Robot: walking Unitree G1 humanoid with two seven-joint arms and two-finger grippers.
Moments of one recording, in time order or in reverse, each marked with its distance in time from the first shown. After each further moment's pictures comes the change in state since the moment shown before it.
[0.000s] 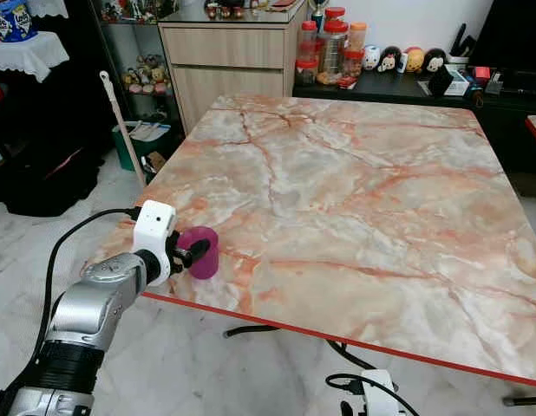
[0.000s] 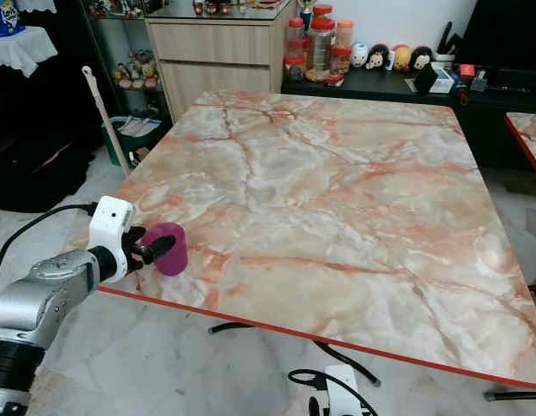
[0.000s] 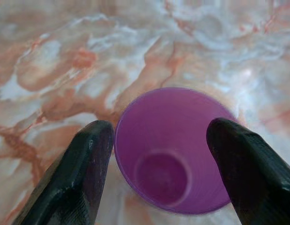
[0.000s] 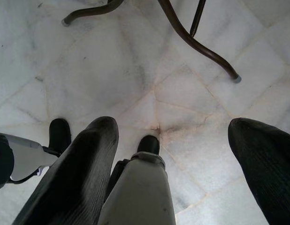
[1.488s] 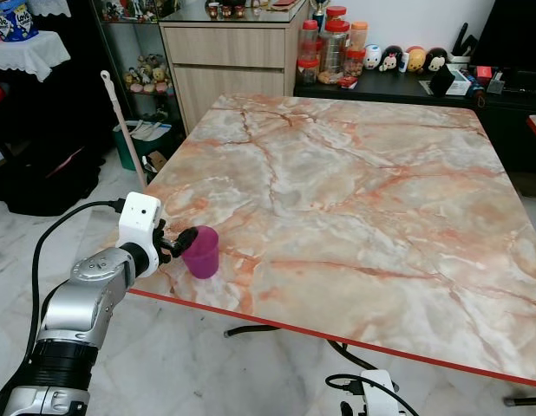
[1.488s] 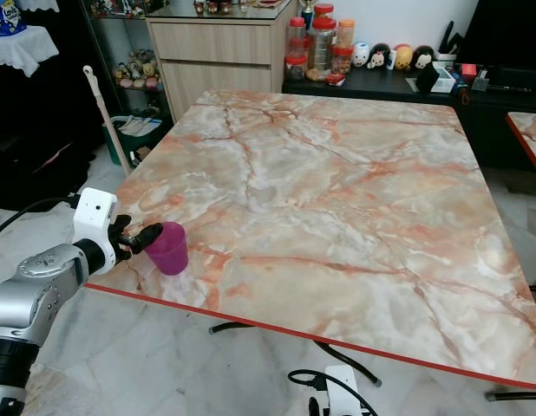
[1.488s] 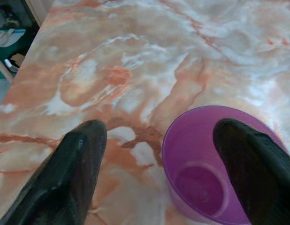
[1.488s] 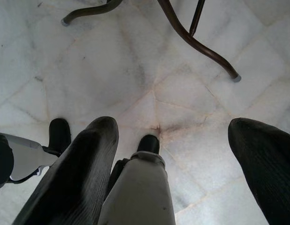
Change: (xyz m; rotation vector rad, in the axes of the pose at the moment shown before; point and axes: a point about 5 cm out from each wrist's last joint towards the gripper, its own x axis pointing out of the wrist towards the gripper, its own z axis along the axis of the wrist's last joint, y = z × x) left arm -0.007 0.021 0.003 0.051 -0.046 0.092; right arm 0.000 -0.001 0.000 -0.002 0.001 -0.001
